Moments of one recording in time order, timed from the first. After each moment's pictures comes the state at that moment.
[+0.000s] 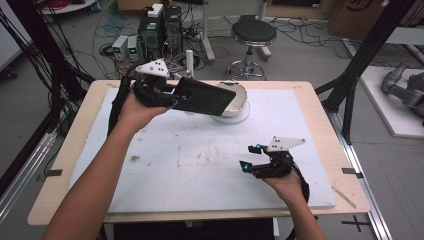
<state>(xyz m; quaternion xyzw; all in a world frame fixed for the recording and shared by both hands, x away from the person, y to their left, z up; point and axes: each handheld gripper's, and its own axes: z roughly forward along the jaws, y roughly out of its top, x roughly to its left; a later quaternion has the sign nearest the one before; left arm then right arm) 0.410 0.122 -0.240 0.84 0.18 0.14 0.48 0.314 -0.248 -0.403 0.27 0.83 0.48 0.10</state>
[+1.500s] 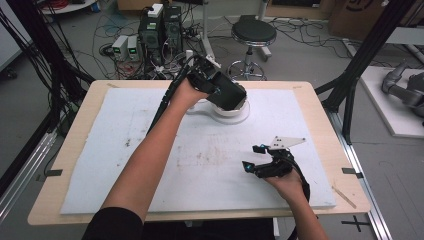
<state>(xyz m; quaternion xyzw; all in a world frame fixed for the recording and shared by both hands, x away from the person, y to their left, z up) 0.511 0.022 -0.286 0.88 0.26 0.16 0.36 0.324 -0.259 -0.418 0.30 0.83 0.47 0.09</state>
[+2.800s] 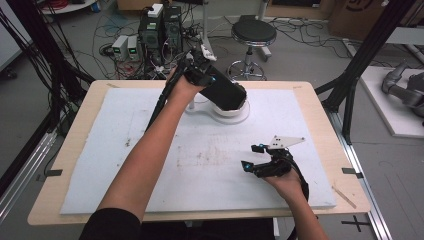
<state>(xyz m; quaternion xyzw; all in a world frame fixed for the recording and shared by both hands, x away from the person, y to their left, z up) 0.501 0.029 -0.269 0.84 0.28 0.30 0.36 0.326 -0.257 -0.418 0.29 0.82 0.48 0.08</state>
